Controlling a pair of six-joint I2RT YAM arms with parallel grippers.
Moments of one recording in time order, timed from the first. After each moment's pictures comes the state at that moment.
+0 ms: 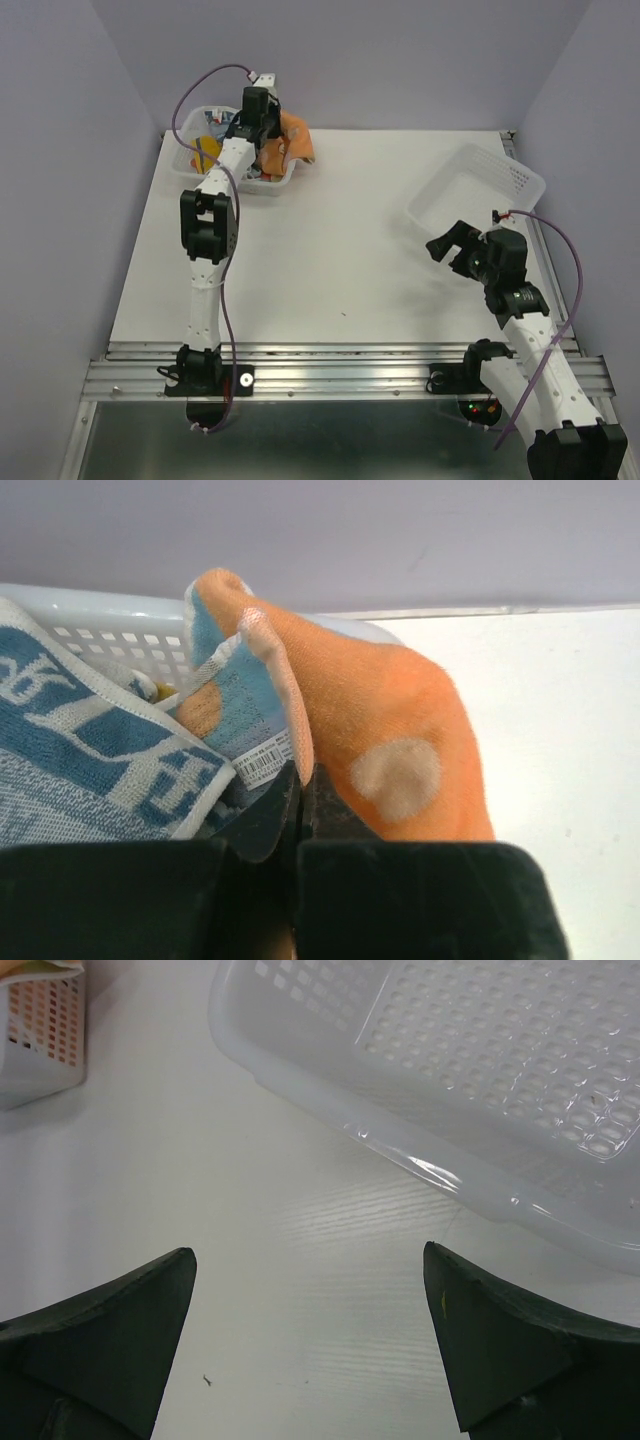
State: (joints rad) left arm -0.21 2.43 2.27 -0.29 -0.01 -0.18; right arm 0.06 0.70 0.53 -0.32 -0.17 0.59
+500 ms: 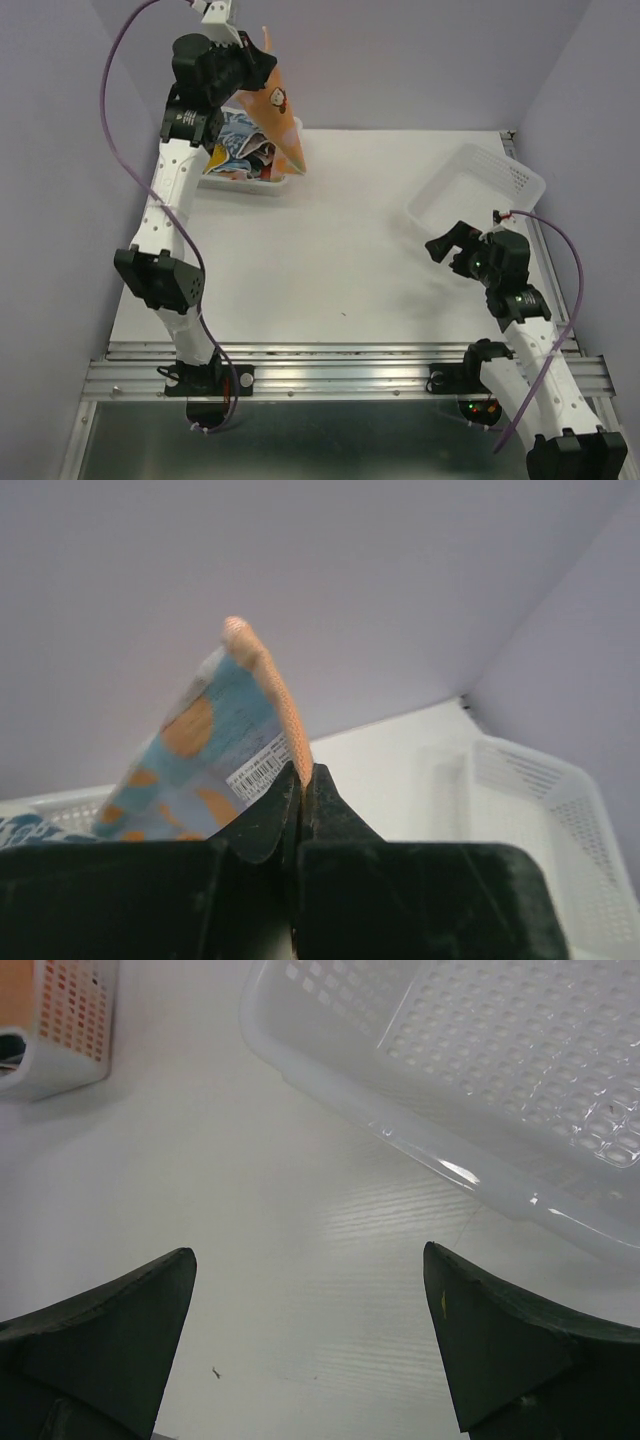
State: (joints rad) left arm -0.21 1.85 2.13 -0.28 0.28 -0.28; right arm 0.06 0.67 0.53 -0.32 -0.19 0.58
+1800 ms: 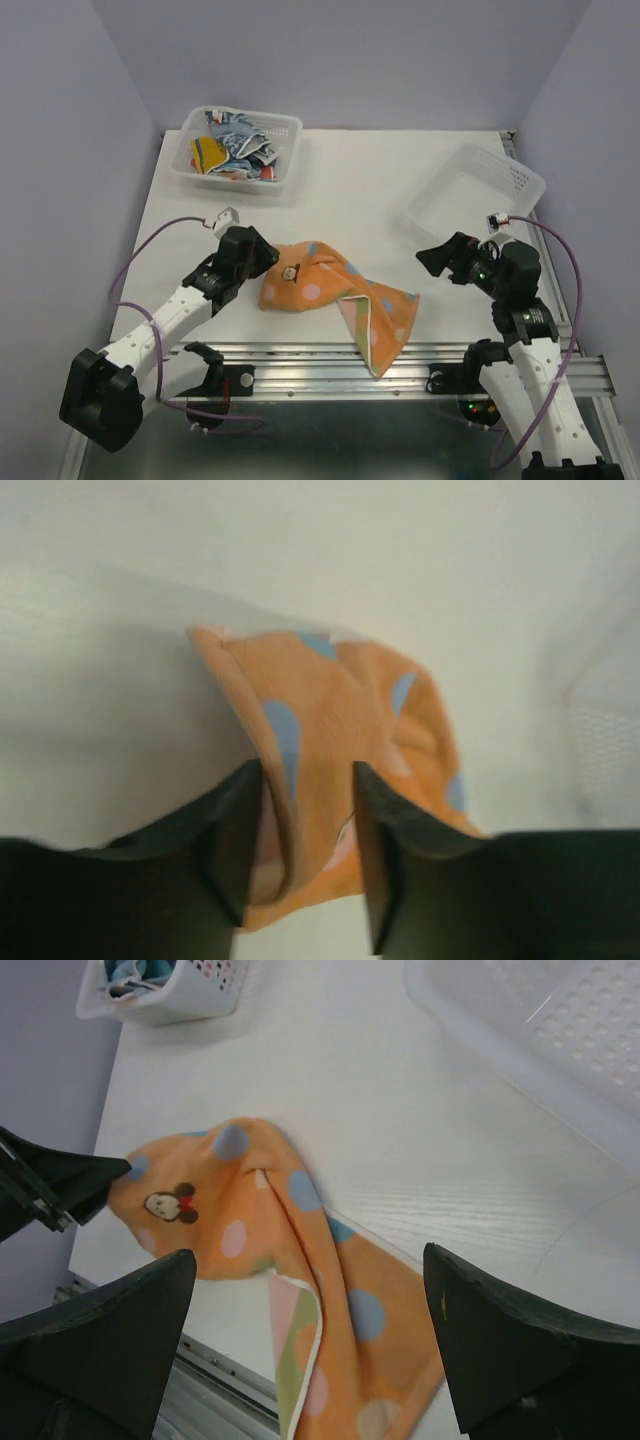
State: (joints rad) left arm -0.53 1.01 0.64 -0.17 -0.20 -0.92; right arm 0.06 0.49 0.53 -0.37 -0.42 0.57
